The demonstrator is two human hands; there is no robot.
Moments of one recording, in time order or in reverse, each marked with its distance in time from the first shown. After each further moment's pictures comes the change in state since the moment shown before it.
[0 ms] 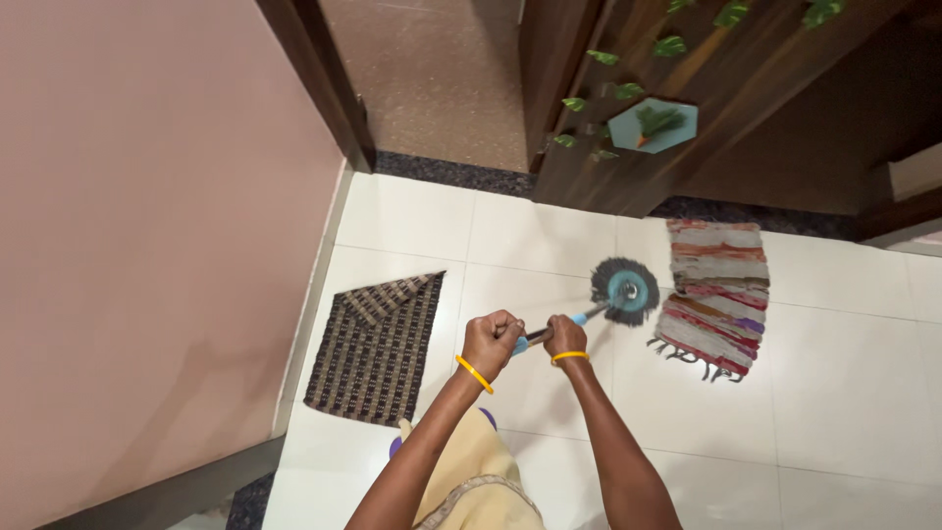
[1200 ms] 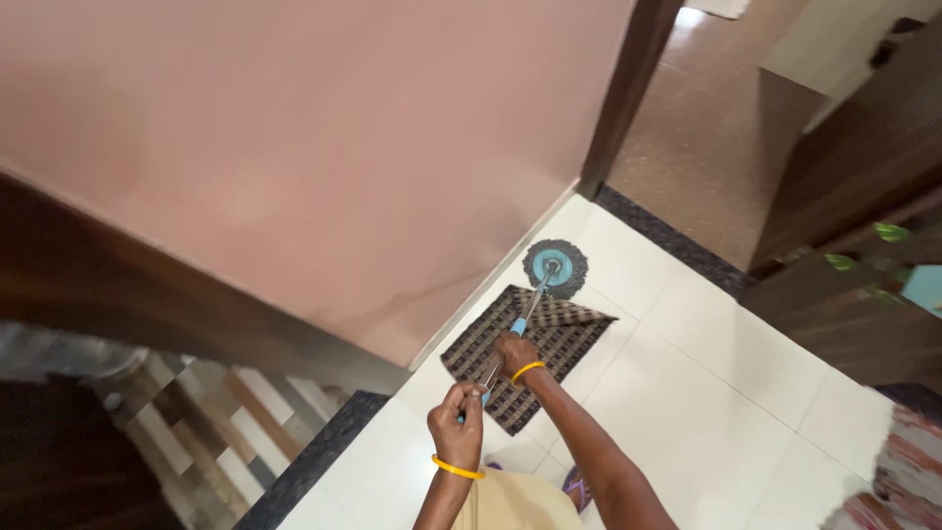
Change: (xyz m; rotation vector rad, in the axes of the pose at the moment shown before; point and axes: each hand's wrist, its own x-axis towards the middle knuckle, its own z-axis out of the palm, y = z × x) left_hand -0.251 -0.060 -0.235 0.147 1.078 0.231; right_hand -0.087 -0.403 0.155 0.165 -0.225 -1.016
